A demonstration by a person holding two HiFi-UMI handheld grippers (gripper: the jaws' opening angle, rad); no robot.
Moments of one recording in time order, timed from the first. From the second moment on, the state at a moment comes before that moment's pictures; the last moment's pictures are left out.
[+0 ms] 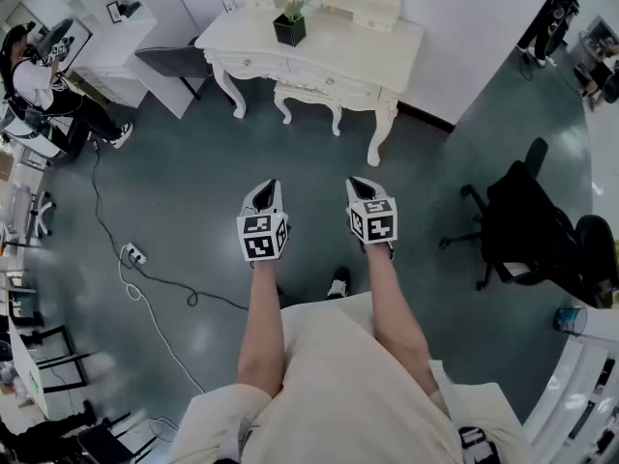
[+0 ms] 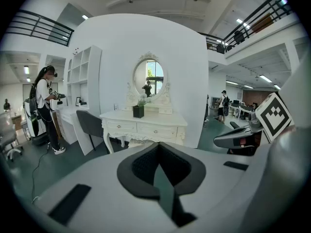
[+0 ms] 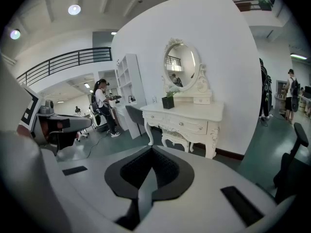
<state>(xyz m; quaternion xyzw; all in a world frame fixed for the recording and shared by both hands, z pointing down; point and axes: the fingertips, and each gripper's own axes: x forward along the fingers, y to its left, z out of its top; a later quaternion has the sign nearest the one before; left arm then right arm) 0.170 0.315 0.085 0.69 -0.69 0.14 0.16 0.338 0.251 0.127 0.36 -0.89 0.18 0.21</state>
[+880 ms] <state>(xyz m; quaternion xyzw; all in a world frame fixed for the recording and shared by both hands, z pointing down) 0.164 0.276 0.092 0.73 -0.65 0.14 0.17 0.326 0.211 0.133 0.40 -0.87 0.23 0.17</state>
